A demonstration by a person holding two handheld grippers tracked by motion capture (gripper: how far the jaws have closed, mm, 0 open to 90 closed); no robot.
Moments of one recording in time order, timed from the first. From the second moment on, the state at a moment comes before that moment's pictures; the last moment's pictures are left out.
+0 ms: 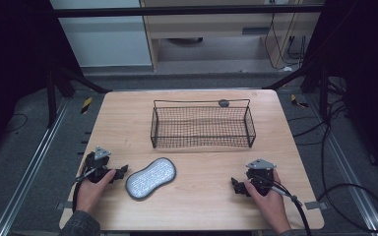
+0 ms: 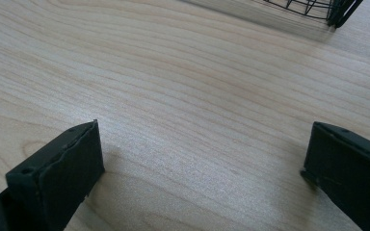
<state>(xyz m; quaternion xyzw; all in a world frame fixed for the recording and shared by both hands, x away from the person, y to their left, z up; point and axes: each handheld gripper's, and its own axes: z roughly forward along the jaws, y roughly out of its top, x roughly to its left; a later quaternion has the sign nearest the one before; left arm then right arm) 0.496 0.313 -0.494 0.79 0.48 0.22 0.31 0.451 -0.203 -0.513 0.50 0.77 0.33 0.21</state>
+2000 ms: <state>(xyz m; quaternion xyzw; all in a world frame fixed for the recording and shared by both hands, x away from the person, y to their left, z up) 0.502 0.177 -0.469 0.94 0.29 0.07 0.15 0.451 -0.202 -0.513 0.50 0.78 0.33 0.21</state>
